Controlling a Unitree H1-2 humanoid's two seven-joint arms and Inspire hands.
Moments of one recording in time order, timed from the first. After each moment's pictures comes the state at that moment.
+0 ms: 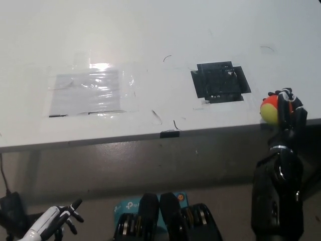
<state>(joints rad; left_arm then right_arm) -0.04 0.44 -0.13 0.21 0.19 0.12 -0.25 -0.54 0.21 -0.39 0.23 0.21 0.10 -0.43</state>
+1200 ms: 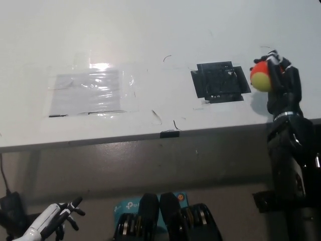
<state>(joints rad) -0.05 0.44 -0.13 0.20 0.19 0.10 -0.25 -0.65 -0.06 -0.07 0.30 0.34 0.25 -0.37</state>
